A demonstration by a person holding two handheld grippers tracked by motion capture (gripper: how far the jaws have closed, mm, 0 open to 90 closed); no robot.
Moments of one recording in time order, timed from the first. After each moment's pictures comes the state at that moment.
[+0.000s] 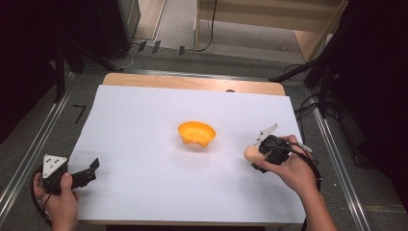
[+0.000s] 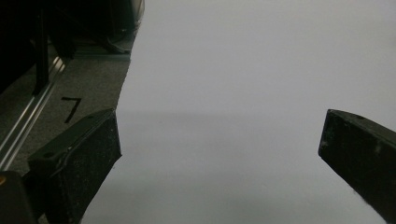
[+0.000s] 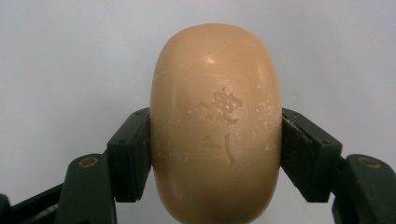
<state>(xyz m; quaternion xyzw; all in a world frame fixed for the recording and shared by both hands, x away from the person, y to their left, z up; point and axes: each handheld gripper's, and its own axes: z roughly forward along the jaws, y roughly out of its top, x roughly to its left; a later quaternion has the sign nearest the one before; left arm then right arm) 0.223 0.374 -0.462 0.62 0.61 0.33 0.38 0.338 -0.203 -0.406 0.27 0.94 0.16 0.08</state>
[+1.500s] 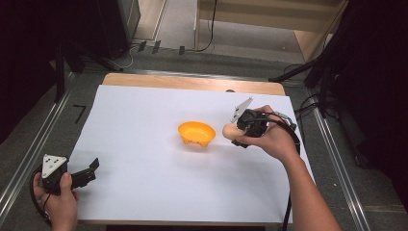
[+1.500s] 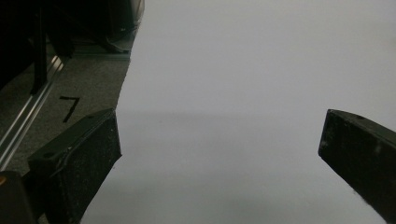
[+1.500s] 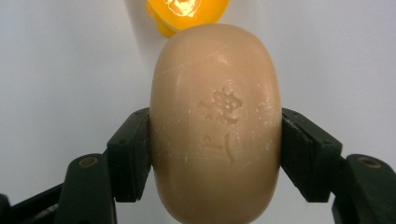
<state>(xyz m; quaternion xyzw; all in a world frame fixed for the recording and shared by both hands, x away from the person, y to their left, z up) 0.223 0.375 -0.462 0.62 0.61 0.33 0.38 0.398 -0.140 -0.368 0.15 0.97 0.19 0.09</state>
